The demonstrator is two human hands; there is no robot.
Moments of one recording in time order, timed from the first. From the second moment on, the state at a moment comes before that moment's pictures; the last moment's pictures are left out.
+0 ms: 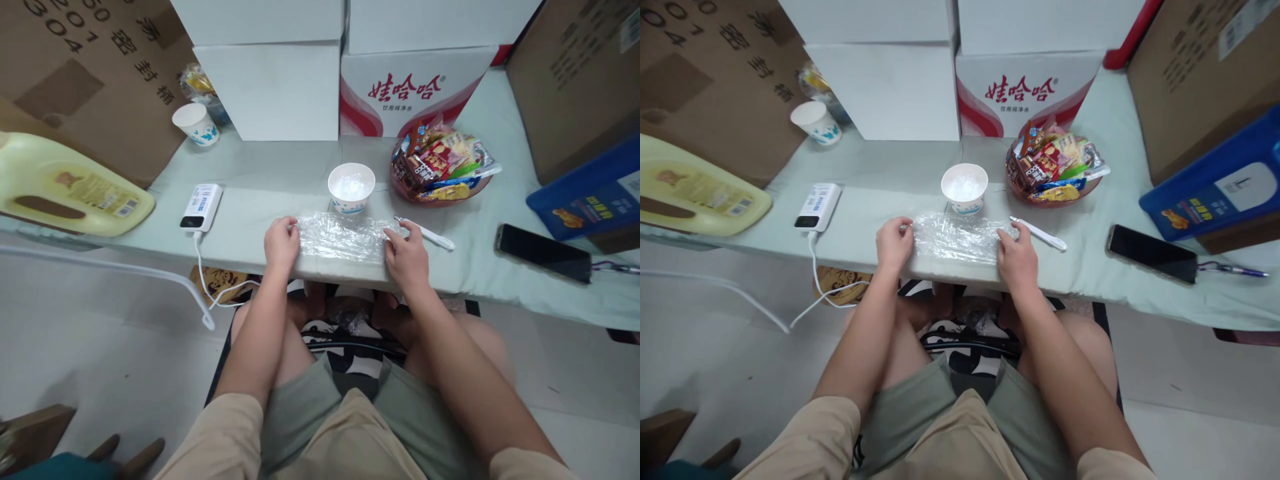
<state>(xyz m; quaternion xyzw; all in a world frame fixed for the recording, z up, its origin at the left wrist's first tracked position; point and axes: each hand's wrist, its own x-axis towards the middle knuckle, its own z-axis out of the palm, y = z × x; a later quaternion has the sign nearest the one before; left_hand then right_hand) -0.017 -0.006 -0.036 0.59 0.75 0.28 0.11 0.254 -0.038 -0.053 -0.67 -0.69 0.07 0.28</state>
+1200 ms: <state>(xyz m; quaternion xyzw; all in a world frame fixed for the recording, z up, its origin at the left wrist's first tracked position) -0.010 -0.001 -0.007 0.58 0.40 0.41 0.58 0.225 -0.013 -0.006 -0.46 -0.82 0.29 0.16</state>
